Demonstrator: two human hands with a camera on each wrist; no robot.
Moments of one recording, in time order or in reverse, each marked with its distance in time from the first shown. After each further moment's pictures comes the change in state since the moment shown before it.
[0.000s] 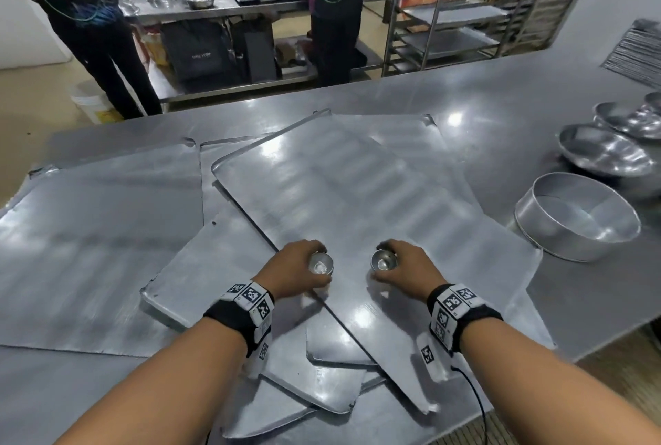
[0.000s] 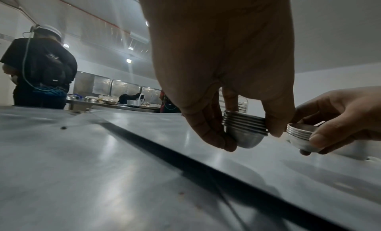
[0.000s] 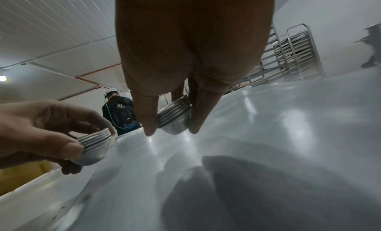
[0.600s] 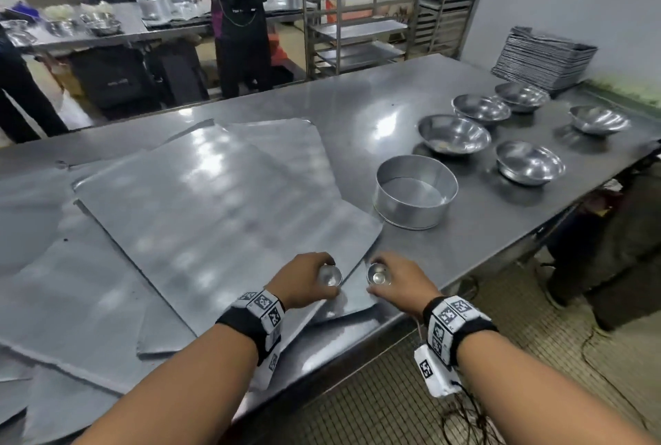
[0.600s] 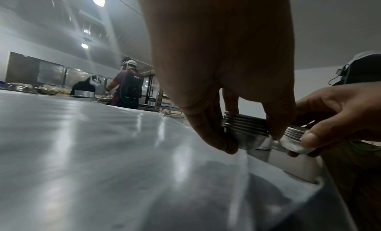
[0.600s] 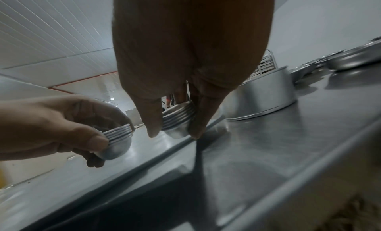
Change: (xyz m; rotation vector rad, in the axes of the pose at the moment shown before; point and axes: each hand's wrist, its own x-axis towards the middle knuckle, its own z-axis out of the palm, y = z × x) left_hand 0.030 0.257 0.201 0.099 -0.129 0.200; right_hand -0.152 0.218 -0.161 -0.043 0.036 0.125
